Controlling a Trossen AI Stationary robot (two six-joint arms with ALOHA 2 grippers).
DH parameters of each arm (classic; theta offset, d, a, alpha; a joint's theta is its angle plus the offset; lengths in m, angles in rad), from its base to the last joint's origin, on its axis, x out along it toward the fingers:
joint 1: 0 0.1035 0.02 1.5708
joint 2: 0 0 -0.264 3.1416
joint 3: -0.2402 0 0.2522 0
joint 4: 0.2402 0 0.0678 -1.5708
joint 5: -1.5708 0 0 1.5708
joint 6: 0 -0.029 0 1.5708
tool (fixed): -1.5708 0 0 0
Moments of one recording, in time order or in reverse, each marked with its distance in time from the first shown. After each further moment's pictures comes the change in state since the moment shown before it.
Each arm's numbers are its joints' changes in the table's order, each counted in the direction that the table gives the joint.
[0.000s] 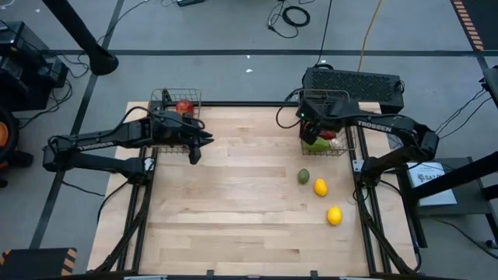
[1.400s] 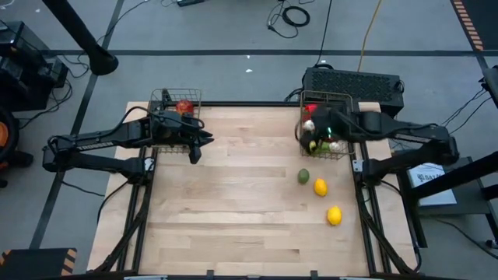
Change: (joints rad) left arm 0.000 0.002 0.000 -0.009 -0.002 0.026; right arm 0.352 0.259 -0.148 0.006 -0.008 -0.344
